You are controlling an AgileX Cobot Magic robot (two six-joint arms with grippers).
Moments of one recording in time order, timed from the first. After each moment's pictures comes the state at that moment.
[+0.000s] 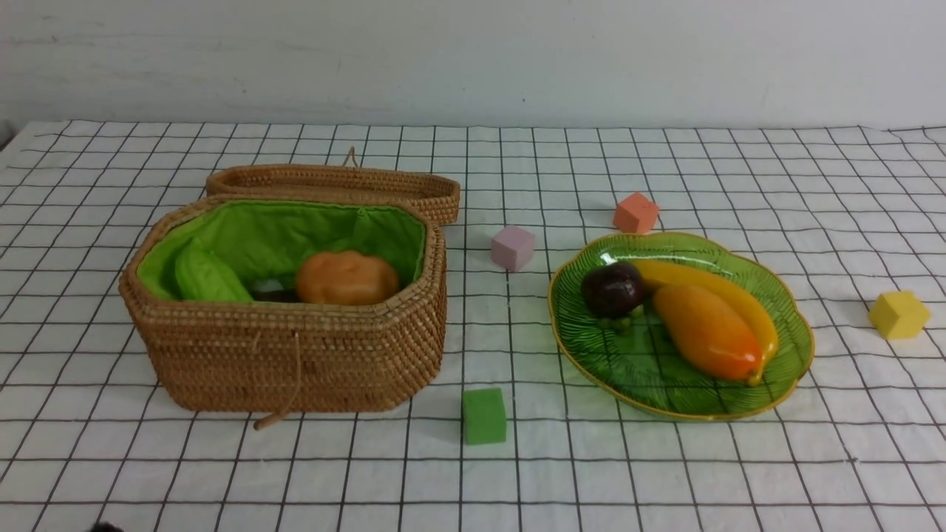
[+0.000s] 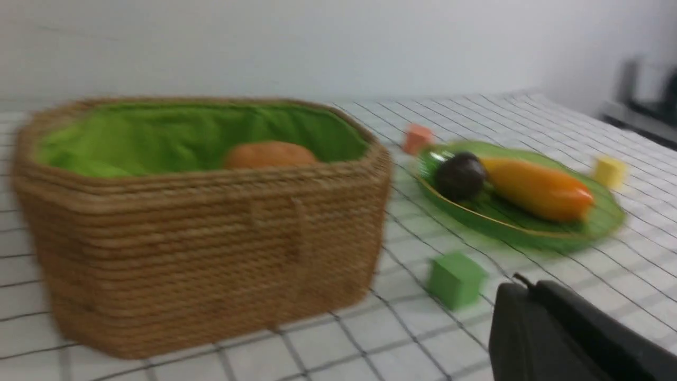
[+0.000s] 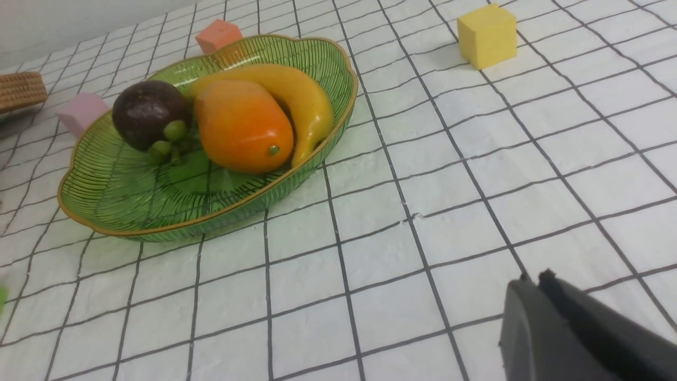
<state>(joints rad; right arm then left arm) 0.02 -0.01 0.01 -0.11 0.40 0.40 -0.42 0.00 -0.01 -0.16 0.09 0.02</state>
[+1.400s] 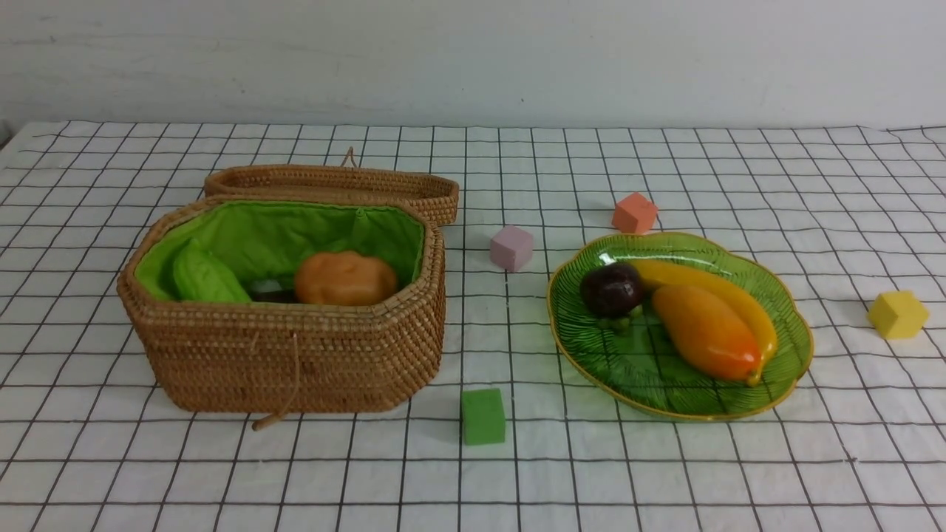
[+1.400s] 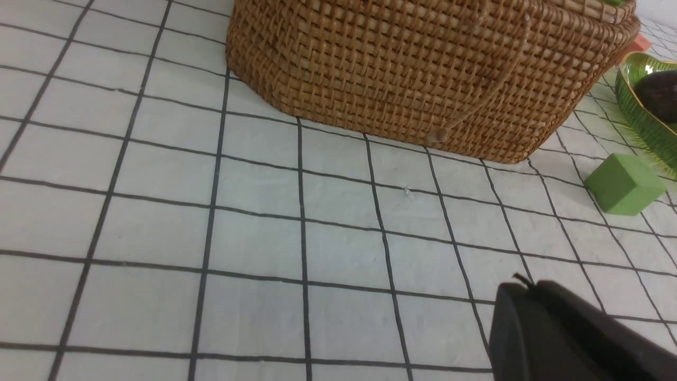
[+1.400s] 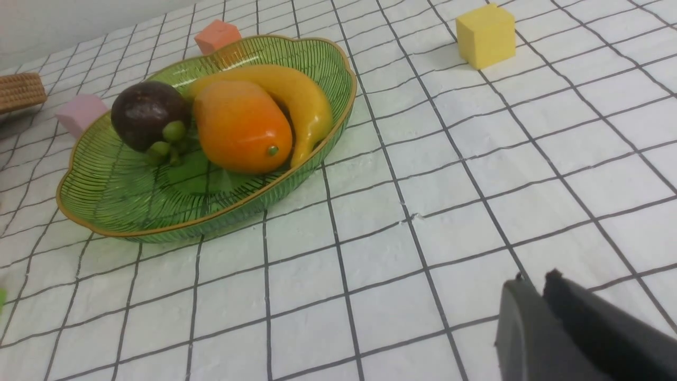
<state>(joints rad) 0.02 -0.01 0.01 -0.11 0.40 0.40 -0.17 -0.01 0.03 -0.15 0.38 -0.21</state>
